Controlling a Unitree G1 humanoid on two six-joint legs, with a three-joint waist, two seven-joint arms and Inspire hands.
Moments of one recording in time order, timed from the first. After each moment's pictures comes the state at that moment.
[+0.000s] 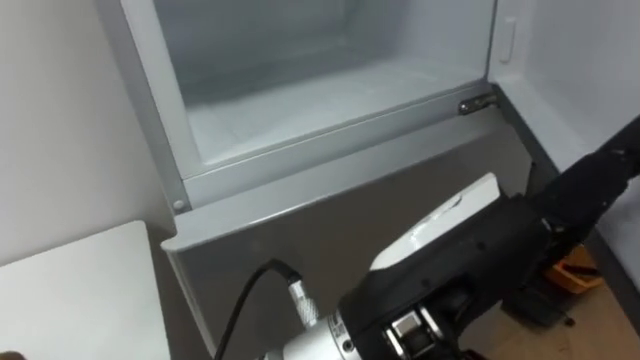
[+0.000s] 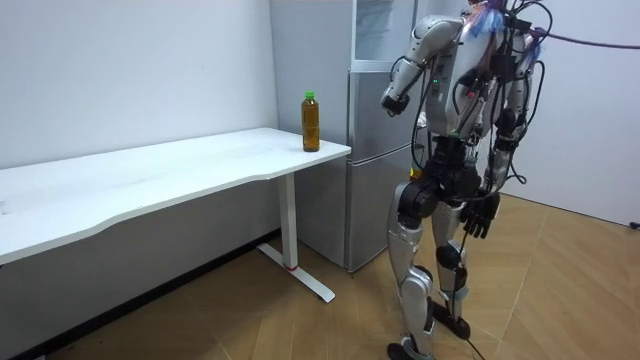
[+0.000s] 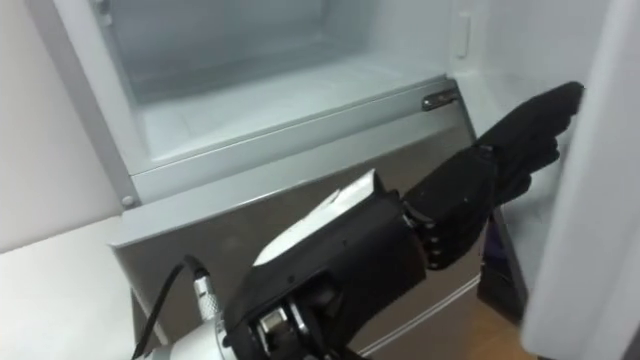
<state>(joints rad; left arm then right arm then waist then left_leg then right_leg) -0.38 0.18 -0.52 -0.43 -0.34 -0.03 -0.38 0.07 -0.28 0.17 1.32 0.12 0.04 0.09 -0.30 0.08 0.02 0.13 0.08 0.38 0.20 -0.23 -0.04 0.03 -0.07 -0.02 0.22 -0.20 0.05</state>
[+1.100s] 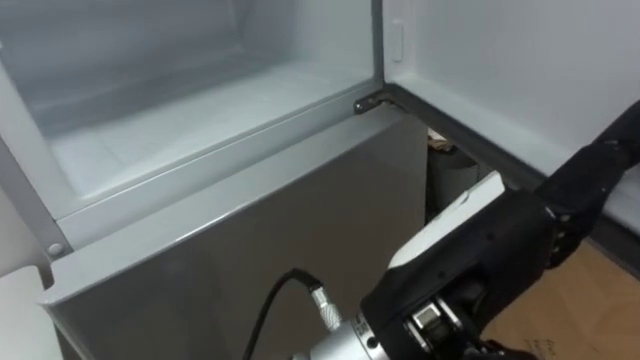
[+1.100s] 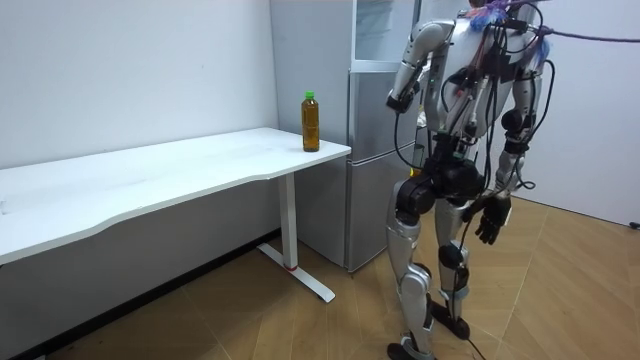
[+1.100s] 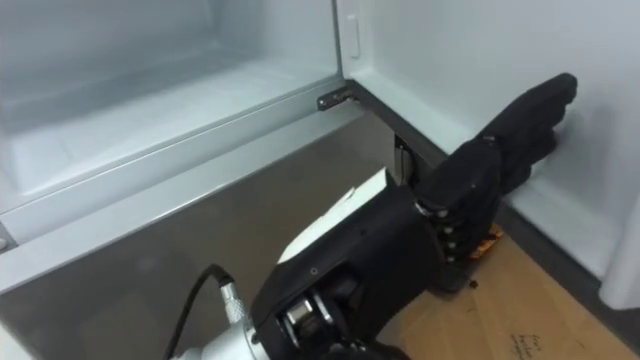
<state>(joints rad) -0.39 0.10 -0.56 -0.37 -0.36 -0.04 -0.36 0.08 -0.29 0.15 1.33 0.26 0.02 0.09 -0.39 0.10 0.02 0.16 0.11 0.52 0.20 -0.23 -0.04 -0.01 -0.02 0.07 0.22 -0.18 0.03</state>
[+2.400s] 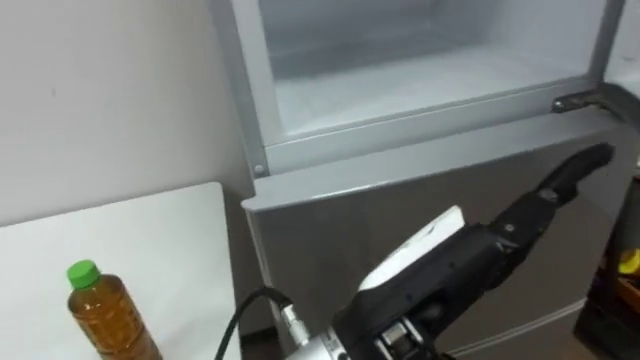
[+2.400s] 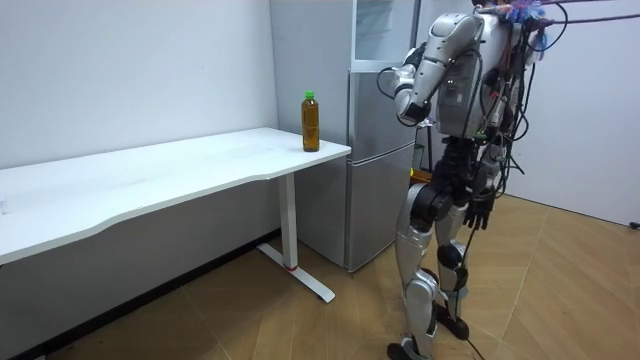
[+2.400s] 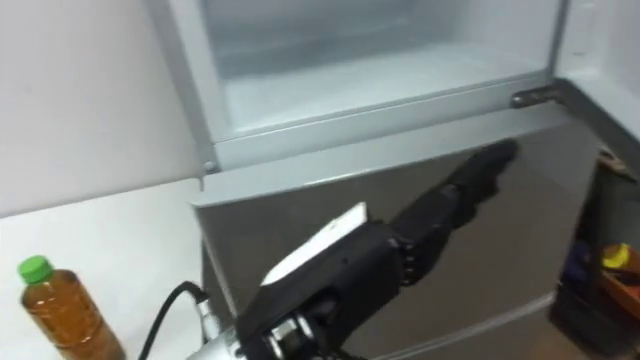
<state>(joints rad) -0.24 0.16 -0.46 -0.38 -0.24 -0.01 -0.36 0.06 -0.30 0.26 1.34 0.19 0.05 0.03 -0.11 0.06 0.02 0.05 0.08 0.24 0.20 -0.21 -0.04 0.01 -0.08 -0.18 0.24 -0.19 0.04</state>
